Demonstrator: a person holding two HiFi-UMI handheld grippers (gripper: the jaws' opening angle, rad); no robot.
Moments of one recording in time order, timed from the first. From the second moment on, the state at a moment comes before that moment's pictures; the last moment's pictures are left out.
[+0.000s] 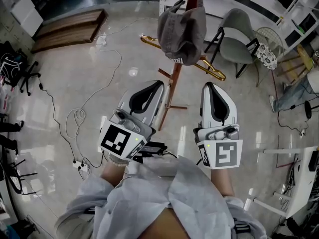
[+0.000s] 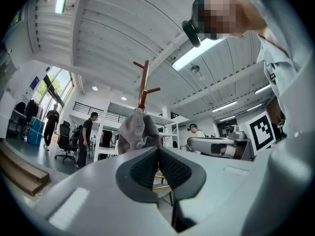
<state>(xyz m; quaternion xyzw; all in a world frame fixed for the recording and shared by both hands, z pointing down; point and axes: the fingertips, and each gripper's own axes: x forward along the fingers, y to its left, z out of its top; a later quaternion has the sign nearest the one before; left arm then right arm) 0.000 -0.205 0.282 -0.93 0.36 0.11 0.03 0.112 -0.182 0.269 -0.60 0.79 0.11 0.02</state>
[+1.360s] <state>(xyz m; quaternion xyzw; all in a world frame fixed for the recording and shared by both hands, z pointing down) 0.011 -0.203 0.288 -0.93 0.34 0.10 0.02 0.113 -0.182 0.278 -0.60 0.79 0.11 0.00</state>
